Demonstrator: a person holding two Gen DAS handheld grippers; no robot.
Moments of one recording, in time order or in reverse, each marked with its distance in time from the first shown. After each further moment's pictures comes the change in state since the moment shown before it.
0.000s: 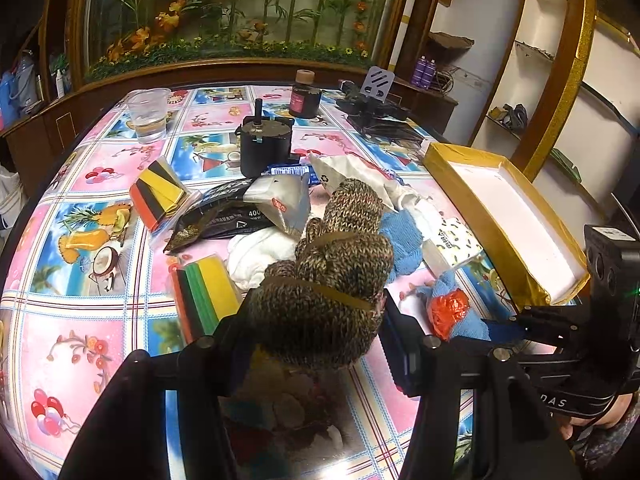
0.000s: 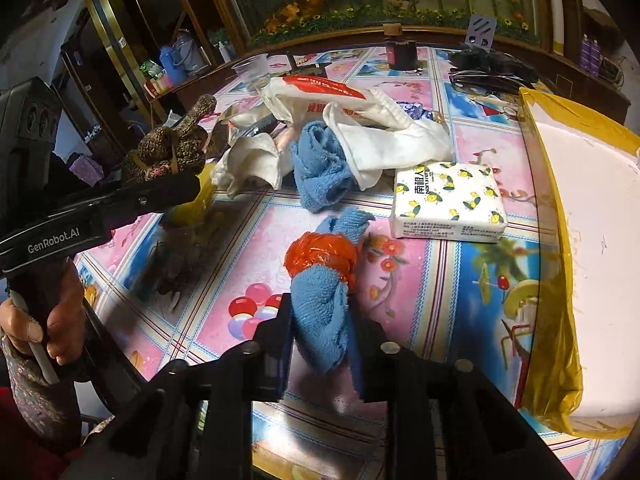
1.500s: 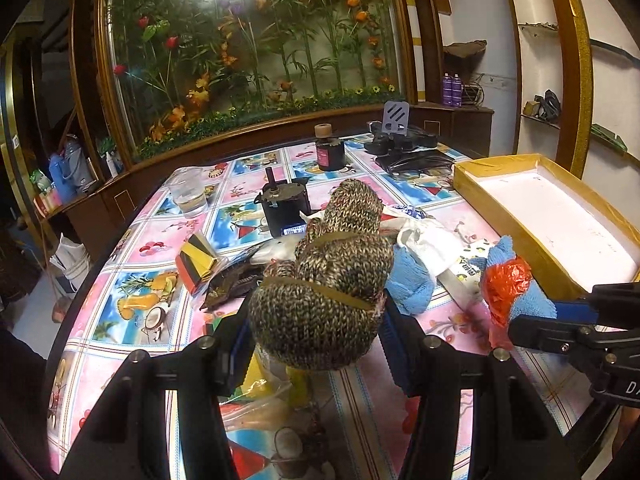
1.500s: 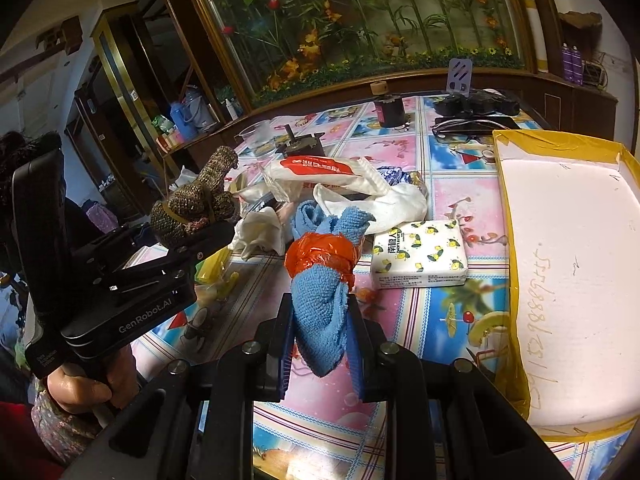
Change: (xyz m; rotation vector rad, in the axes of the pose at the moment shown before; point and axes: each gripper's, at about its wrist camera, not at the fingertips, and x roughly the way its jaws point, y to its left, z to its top) left arm -0.006 -0.061 -0.003 0.159 -0.195 0.304; right arm -0.045 -0.015 0.001 0.046 -0.197 0.051
